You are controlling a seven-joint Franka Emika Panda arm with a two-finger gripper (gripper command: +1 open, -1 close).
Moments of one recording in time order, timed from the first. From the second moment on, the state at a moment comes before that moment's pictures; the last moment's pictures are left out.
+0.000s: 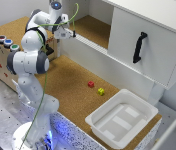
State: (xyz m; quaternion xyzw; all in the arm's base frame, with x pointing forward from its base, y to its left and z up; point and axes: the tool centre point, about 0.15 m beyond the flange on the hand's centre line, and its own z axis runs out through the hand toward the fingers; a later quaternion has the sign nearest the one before) arm 0.404 0.362 0.495 -0.82 -0.52 -0.19 0.16
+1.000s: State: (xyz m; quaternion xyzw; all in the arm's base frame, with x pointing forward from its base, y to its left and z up) arm 0.380 0.430 0.441 -0.66 -0.71 -0.14 0.18
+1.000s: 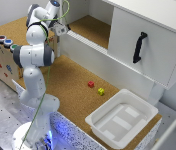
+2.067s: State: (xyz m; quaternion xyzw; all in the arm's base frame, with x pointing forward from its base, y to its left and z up) arm 0.387 0.444 0.447 -0.64 -0.72 -0.14 0.21
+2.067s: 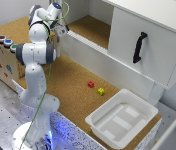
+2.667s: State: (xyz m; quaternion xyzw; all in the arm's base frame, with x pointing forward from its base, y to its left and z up) arm 0.400 0.421 0.477 -0.69 -0.70 -0.13 0.13
